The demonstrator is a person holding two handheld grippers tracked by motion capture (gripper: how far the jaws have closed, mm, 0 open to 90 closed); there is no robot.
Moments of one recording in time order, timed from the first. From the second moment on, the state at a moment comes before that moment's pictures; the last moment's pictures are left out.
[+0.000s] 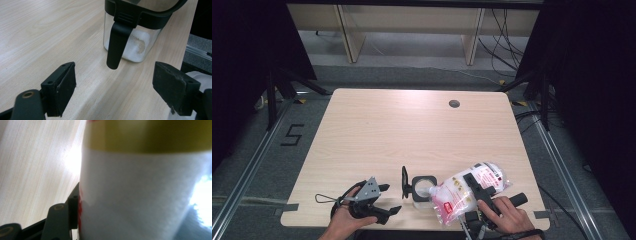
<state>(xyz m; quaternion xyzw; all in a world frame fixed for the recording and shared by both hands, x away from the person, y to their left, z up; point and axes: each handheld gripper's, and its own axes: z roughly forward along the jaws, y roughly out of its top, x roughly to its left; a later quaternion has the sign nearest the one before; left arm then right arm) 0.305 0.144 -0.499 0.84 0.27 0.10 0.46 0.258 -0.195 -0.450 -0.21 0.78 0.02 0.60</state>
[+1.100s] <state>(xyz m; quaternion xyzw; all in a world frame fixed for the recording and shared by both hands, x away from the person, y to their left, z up) 0.305 0.143 -0.498 0.84 0.27 0.09 0.46 0.257 -0.197 -0.447 -0.21 0.78 0.03 0.59</state>
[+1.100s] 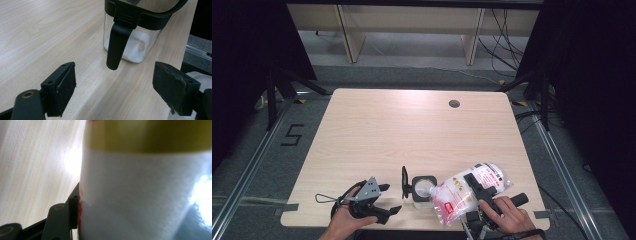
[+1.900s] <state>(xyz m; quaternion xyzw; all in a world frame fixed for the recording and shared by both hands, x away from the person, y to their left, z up) 0.306 0.144 -0.498 0.84 0.26 0.10 0.46 0.256 -0.196 -0.448 -0.21 0.77 0.03 0.60</state>
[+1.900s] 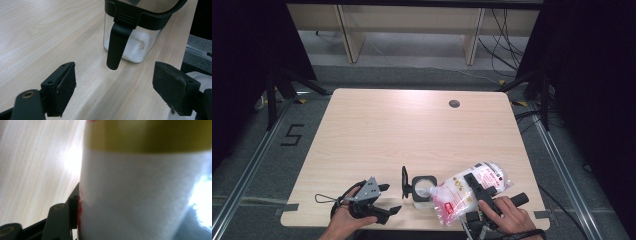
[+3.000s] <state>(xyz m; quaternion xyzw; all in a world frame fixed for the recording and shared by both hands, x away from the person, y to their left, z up) 0.304 0.143 -0.498 0.83 0.27 0.10 0.47 0.254 -0.194 -0.447 -0.22 0.77 0.00 0.60</state>
